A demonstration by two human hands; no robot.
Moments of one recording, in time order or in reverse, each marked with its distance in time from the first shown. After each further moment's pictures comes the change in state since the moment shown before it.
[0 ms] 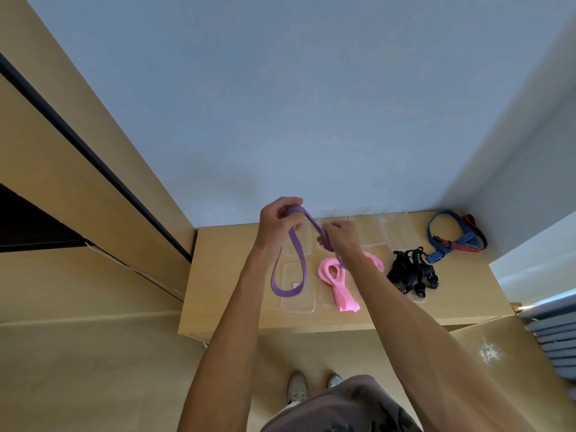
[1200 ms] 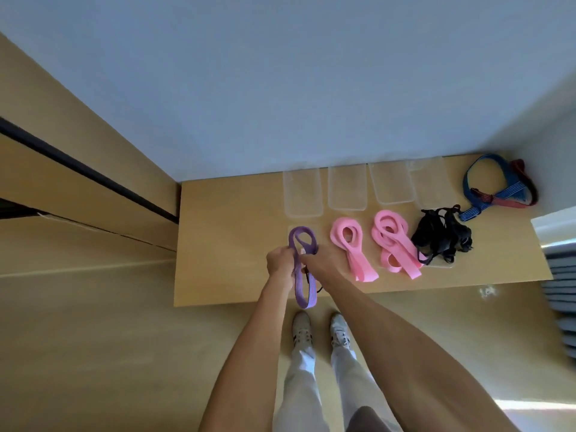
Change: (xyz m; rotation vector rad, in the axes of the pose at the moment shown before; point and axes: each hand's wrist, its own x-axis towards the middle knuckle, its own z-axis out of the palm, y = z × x) left_hand 0.008 -0.223 -0.045 0.035 0.478 -0.886; right_hand 0.018 0.157 0.087 -0.278 -0.173 0.433
